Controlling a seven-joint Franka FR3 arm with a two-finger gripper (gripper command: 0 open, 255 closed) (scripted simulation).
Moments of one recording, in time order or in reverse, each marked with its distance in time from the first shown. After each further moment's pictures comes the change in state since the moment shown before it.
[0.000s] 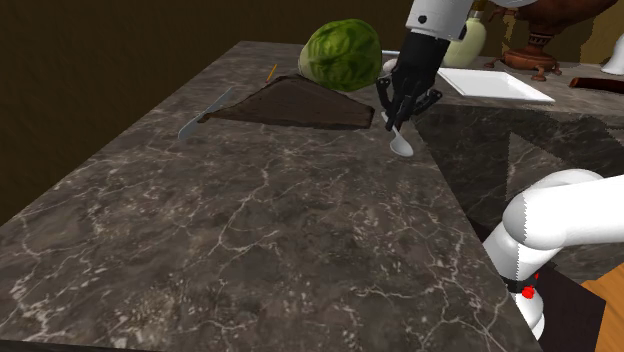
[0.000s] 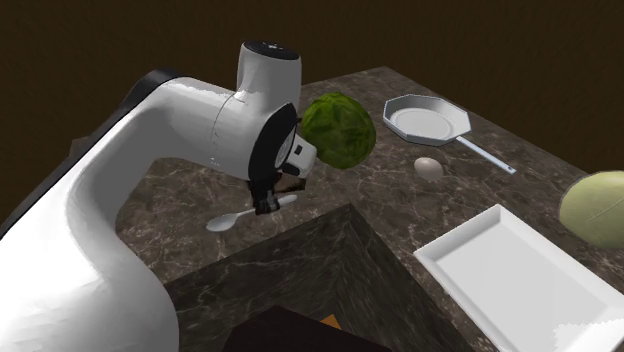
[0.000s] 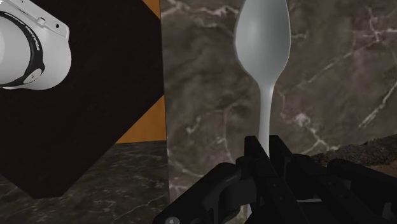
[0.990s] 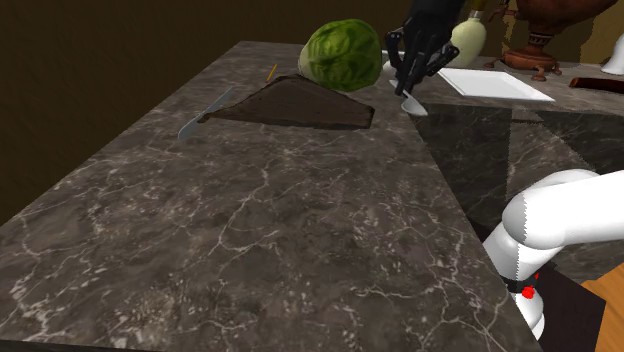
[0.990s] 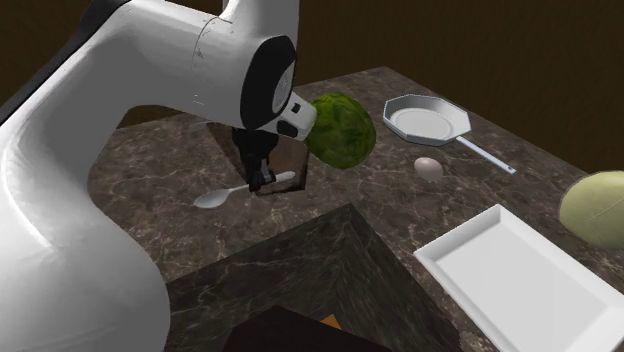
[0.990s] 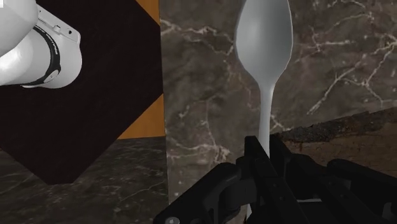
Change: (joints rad) arm -0.013 0.068 -0.032 0.234 -0.032 -0.162 0.047
